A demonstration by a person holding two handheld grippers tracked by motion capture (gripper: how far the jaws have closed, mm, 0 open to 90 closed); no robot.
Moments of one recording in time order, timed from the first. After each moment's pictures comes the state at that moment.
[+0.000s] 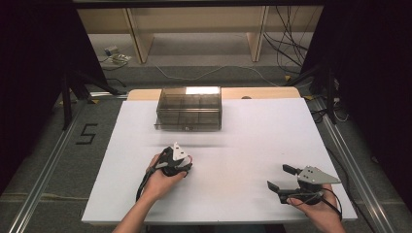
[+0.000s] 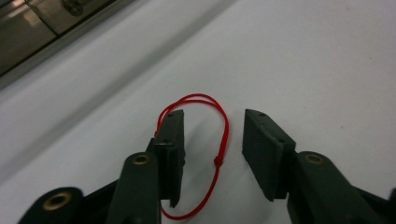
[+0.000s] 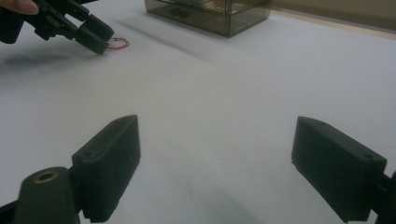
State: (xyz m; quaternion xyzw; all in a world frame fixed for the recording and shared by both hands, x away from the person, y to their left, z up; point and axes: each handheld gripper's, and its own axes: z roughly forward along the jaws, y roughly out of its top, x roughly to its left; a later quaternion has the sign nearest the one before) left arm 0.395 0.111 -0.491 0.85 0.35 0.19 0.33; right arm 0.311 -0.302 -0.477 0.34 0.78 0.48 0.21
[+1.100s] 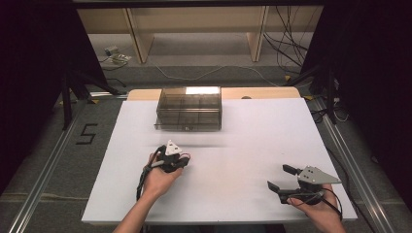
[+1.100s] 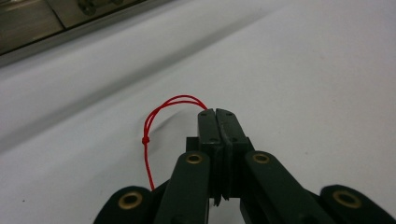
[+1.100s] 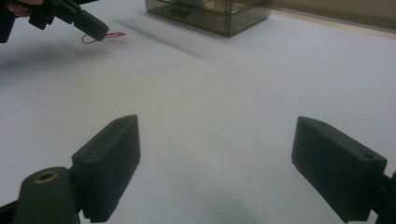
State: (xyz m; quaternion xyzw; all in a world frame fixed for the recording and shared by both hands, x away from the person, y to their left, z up) left arm 0.391 0.119 -0.479 0.81 0.41 0.15 0.38; right arm 0.311 -0.303 -0.477 0.34 0.78 0.49 0.21
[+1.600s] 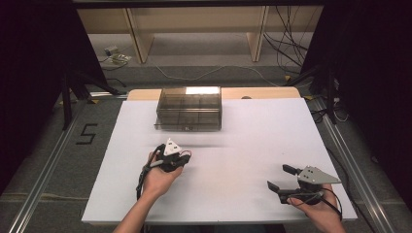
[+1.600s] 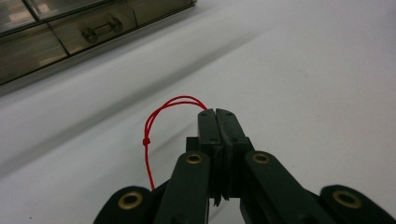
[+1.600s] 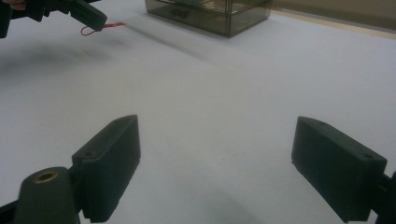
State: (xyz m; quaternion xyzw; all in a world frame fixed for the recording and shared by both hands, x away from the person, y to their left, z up) left arm 0.388 0.118 -0.470 0.81 0.39 0.17 0.40; right arm 0.311 -0.303 -0.476 0.34 0.78 0.48 0.21
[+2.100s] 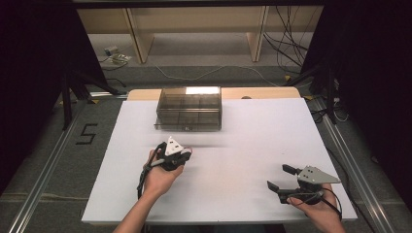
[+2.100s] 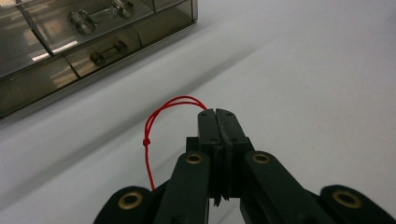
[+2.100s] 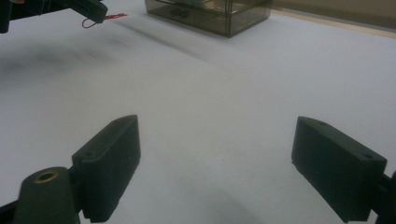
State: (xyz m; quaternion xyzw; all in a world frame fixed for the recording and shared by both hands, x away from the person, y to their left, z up) left arm 0.388 0.114 -0.461 0.81 0.38 0.19 0.41; right arm 0.312 -0.302 -0.477 0.34 0.78 0.49 0.21
